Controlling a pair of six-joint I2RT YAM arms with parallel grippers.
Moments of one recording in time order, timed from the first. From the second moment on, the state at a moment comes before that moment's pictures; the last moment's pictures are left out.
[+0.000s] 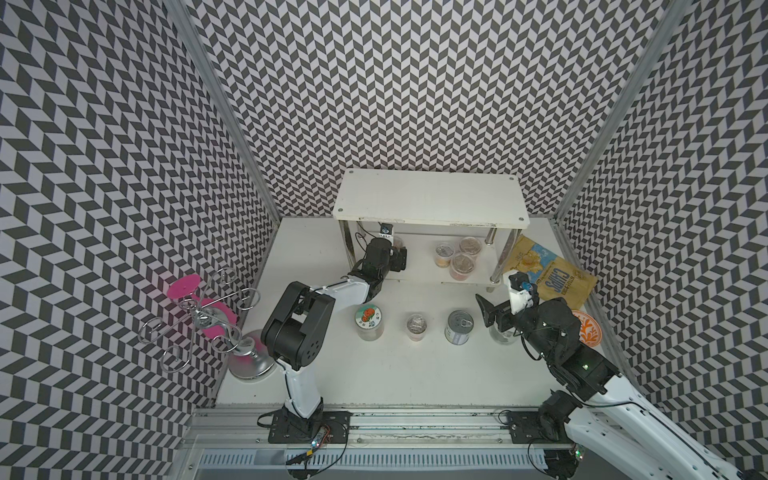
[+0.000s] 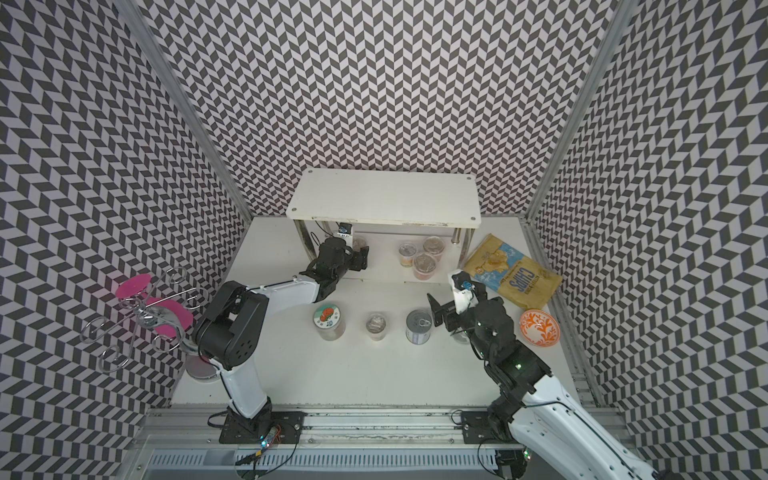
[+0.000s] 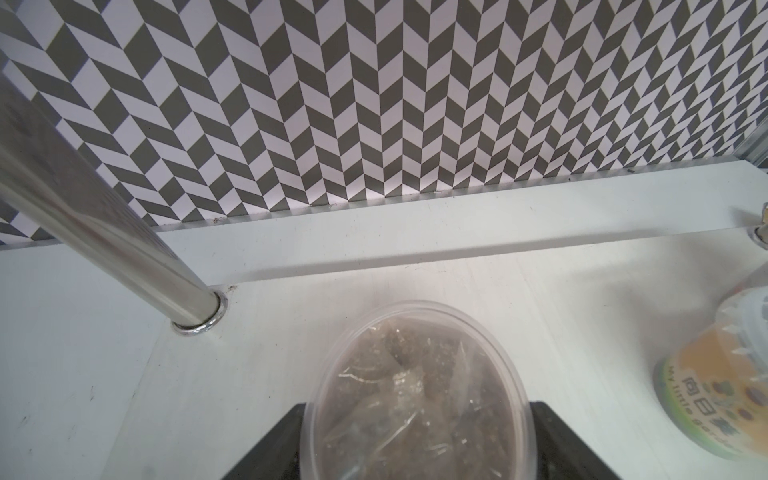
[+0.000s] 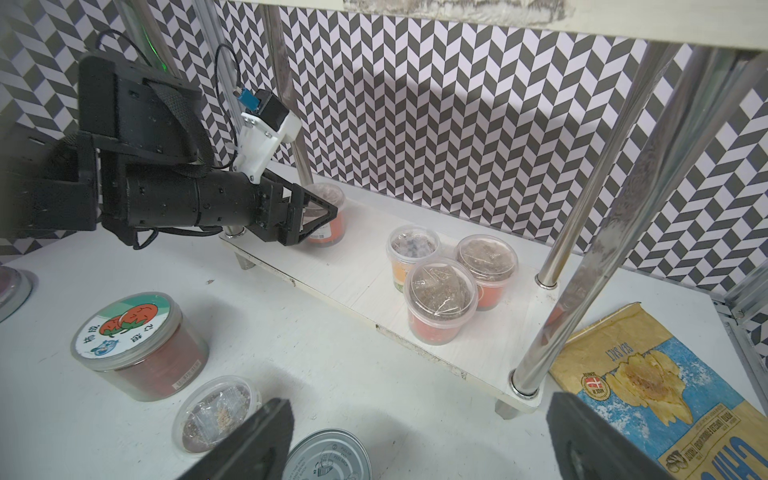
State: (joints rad) left arm -0.47 1.85 1.08 0.36 -0.18 -0.12; right arm 0.60 0.64 0.55 -0.15 0.19 -0.02
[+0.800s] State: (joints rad) left arm -0.66 1.40 0.85 0.17 -0.13 -0.13; right arm 0.59 0.66 0.52 -0.11 0.19 -0.01
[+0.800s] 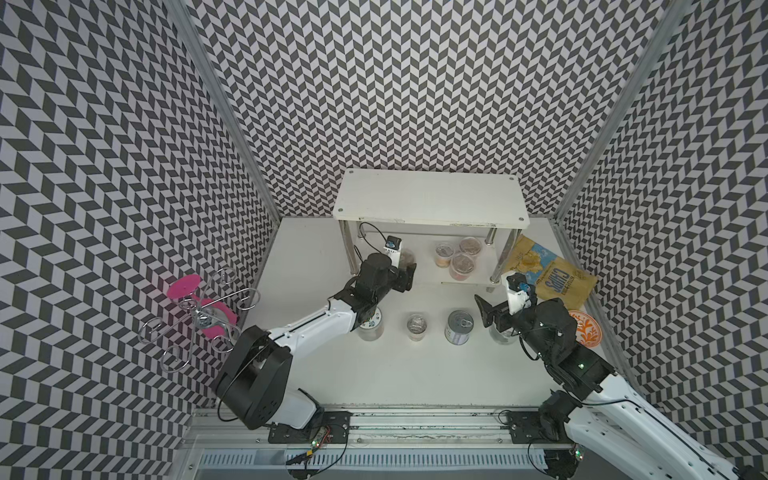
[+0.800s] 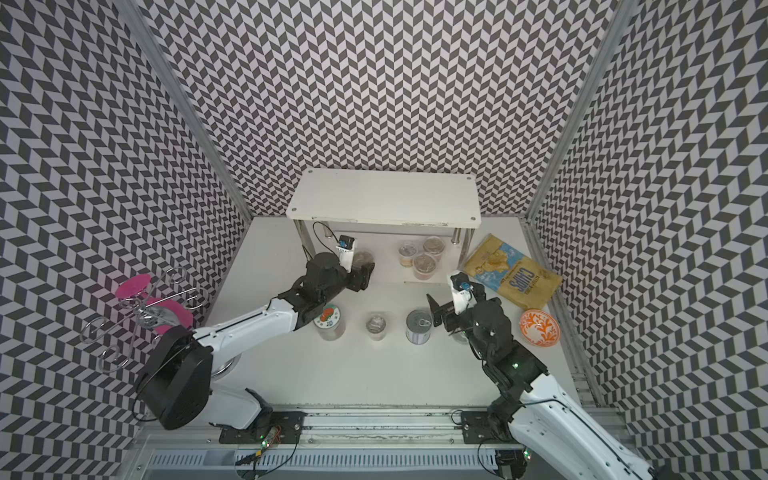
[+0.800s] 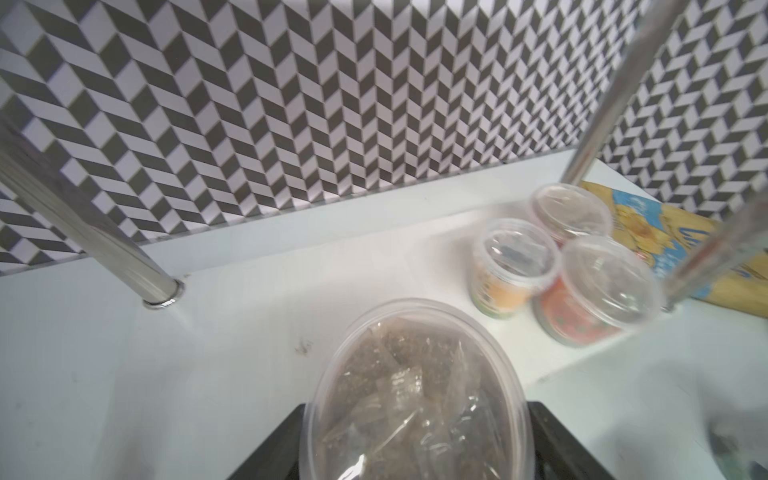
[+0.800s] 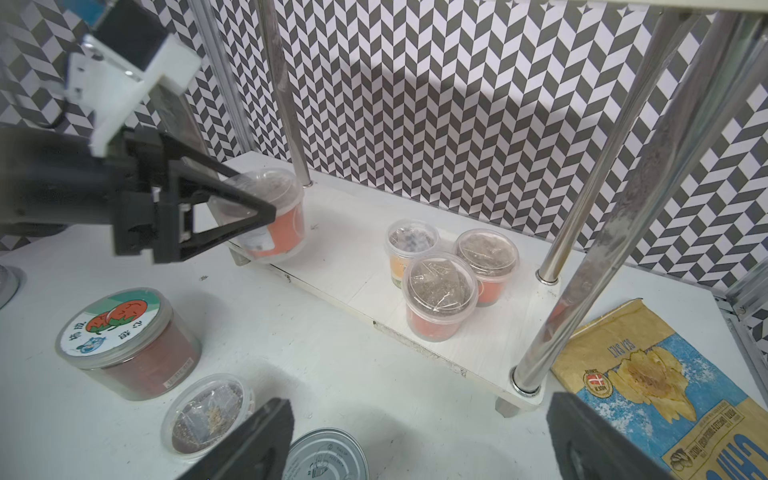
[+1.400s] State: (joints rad) left arm -1.23 0.96 0.63 -0.35 -0.43 -0.60; right arm 0.53 0.71 0.51 -0.04 0.11 -0.03
